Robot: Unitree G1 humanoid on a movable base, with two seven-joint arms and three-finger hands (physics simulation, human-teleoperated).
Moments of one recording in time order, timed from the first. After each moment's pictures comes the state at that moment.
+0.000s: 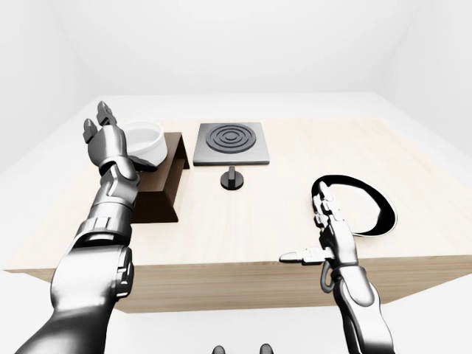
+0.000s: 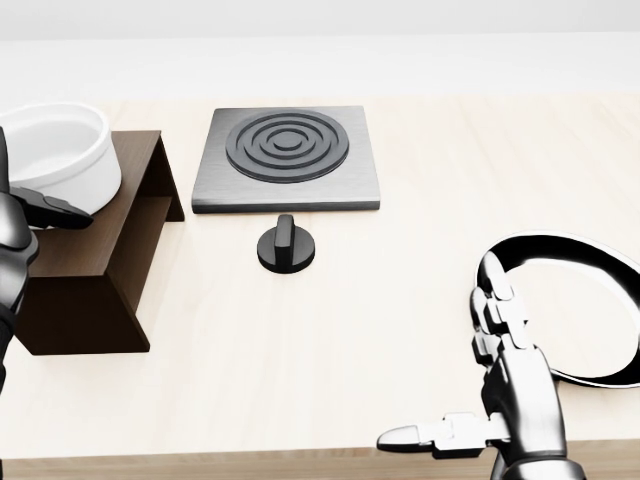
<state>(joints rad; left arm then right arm) -1.03 0.46 0.08 1.13 0.63 0.09 0.43 0.18 -0.01 -0.05 -0.30 -0.04 0.06 0.10</state>
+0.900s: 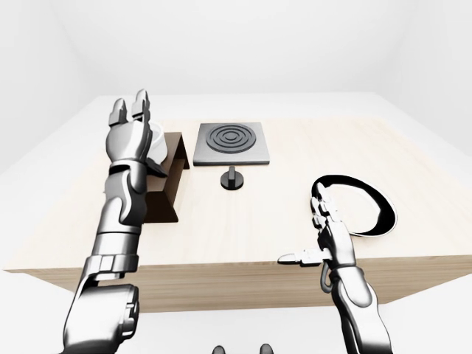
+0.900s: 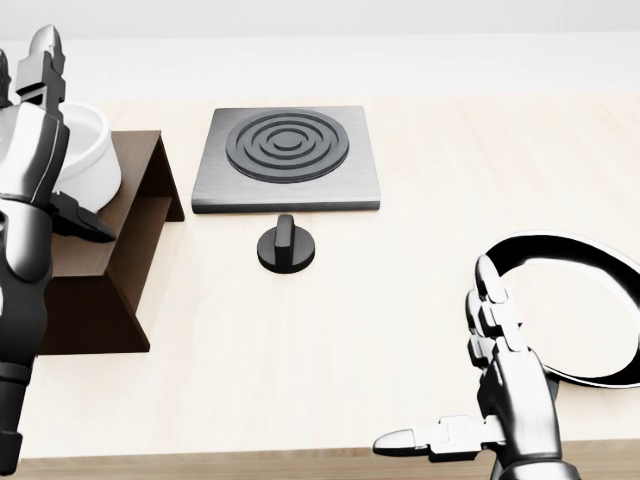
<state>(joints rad) -0.73 0.39 0.08 0.46 0.95 0.09 0.09 0.18 -0.01 -0.04 -0.28 -0.05 0.05 0.09</state>
